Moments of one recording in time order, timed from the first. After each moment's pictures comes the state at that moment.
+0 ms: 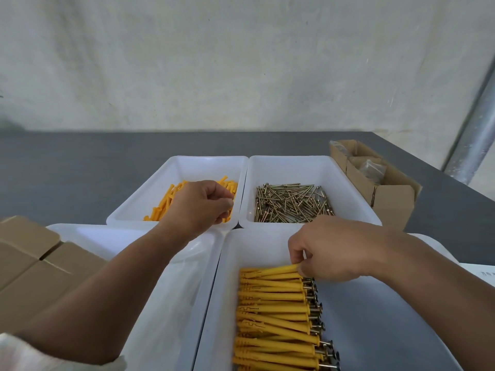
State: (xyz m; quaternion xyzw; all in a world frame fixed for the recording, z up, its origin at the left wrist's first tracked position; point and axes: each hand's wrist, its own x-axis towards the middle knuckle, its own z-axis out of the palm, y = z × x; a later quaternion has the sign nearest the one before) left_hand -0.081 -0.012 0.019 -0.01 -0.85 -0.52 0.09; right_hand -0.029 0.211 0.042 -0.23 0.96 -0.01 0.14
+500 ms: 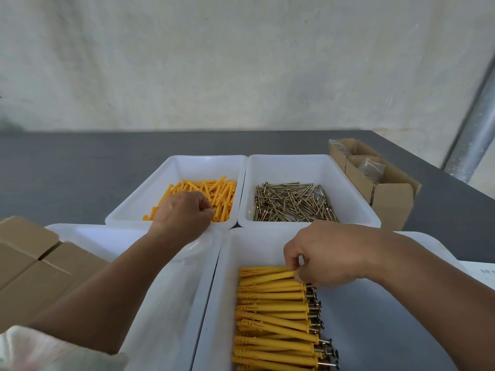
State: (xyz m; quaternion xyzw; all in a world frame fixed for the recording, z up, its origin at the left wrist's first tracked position) left_hand -0.102 -0.035 -0.005 0.01 -0.96 -0.21 0.18; right_hand -0.029 0.209 0.038 -0.24 0.95 -0.01 0.17
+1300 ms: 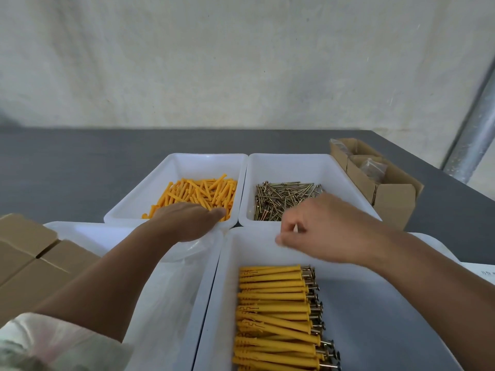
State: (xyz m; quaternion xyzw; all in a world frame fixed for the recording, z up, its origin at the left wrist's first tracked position) left_hand -0.120 -0.042 -0.008 0.00 -1.00 -0.02 -0.05; right_hand -0.042 0.211 0.039 -0.23 0.97 -0.10 -0.03
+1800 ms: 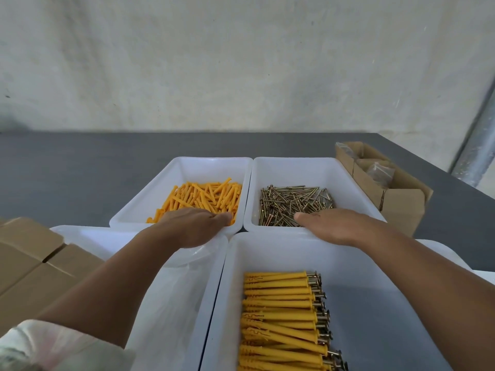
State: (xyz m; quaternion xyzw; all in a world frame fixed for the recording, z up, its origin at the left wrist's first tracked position) left_hand -0.116 -0.042 -0.004 -0.03 -1.00 -0.05 -0.07; right_hand -0.103 0.230 0.008 -0.01 0.98 -0.11 0.15
